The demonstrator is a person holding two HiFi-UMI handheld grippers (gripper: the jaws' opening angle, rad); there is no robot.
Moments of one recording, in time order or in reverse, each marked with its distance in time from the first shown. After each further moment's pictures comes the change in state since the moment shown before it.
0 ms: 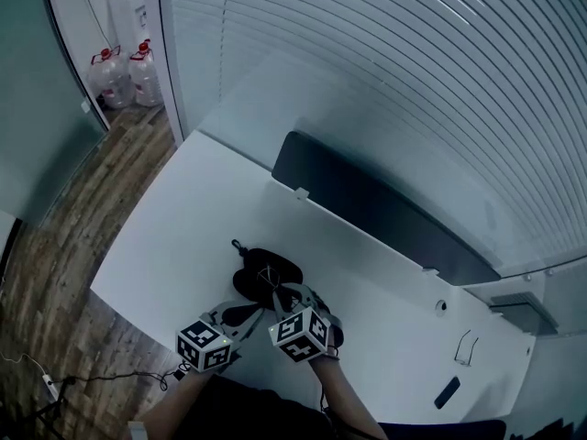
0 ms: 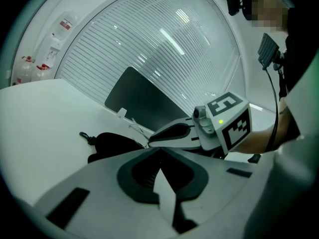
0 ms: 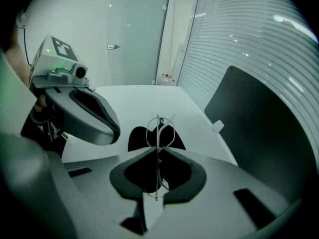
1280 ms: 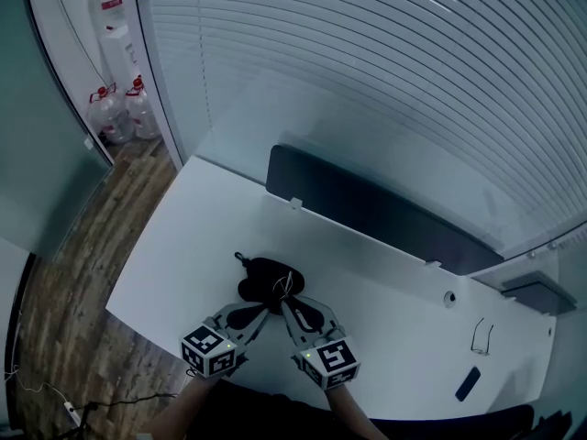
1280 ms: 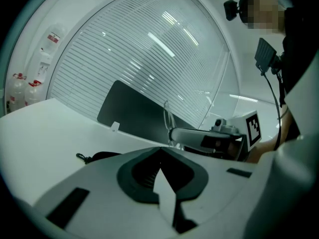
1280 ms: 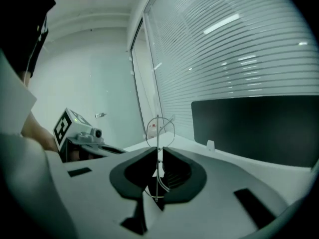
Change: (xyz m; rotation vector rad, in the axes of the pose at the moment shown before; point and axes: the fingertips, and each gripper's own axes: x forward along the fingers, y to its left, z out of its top) left arm -0.013 -0.021 0.036 0.117 -0.040 -0.010; right arm -0.096 -0.003 0.043 0.468 -0.622 -0.005
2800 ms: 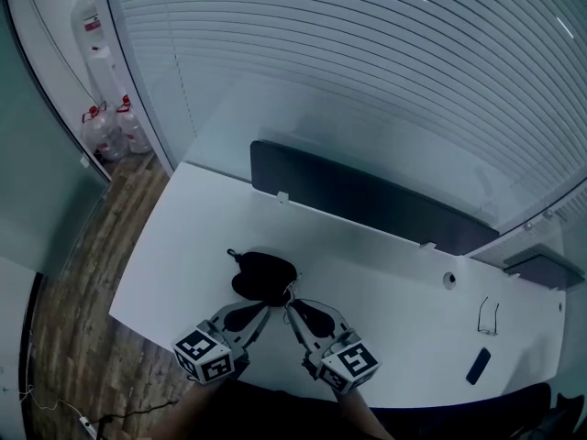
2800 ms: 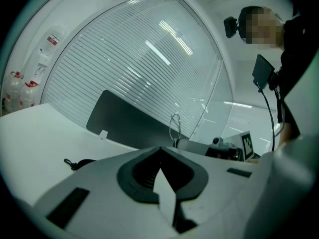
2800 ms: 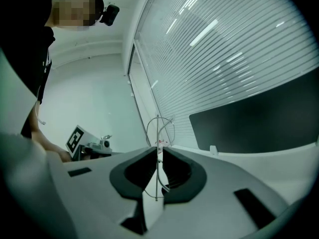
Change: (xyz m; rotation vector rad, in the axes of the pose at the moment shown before) left arm -0.010 -0.045 0.029 -0.001 -0.092 -0.050; right arm -0.057 0.006 0.021 0.141 -0.212 0.069
